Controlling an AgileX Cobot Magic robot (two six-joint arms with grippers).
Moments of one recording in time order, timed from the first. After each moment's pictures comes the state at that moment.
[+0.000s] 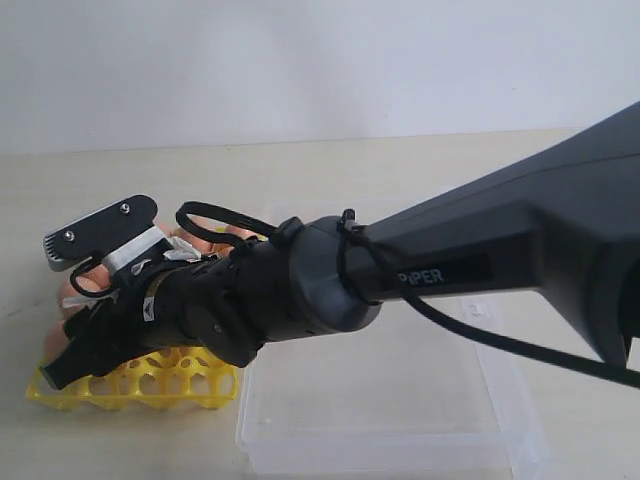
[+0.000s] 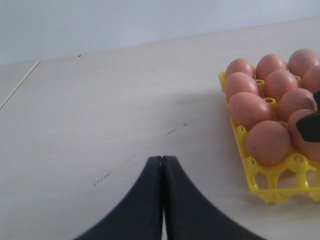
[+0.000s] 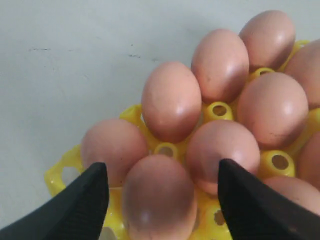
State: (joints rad) left arm 0.04 0.01 0.00 0.10 0.39 0.03; right arm 1.01 2.17 -1.36 0.12 -0.07 0.03
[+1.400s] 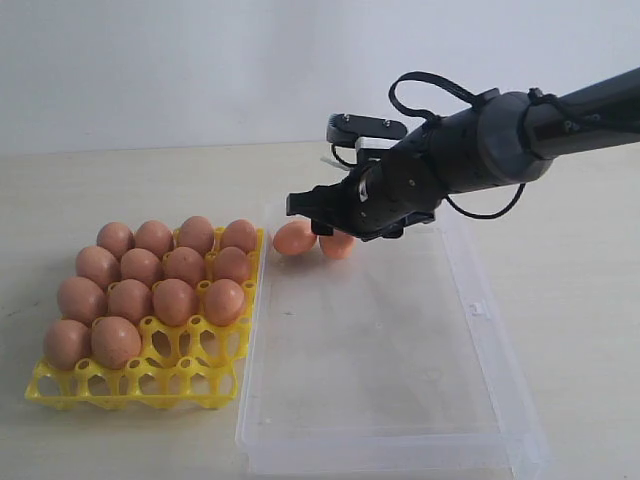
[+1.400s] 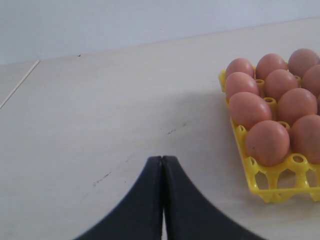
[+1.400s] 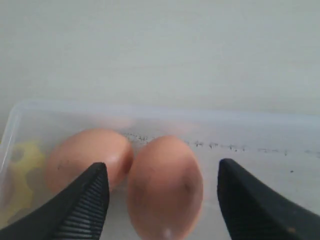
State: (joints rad) left arm 0.04 0.01 0.00 0.10 0.39 0.03; right arm 0.53 2.13 -1.35 -0.26 0.22 0.71
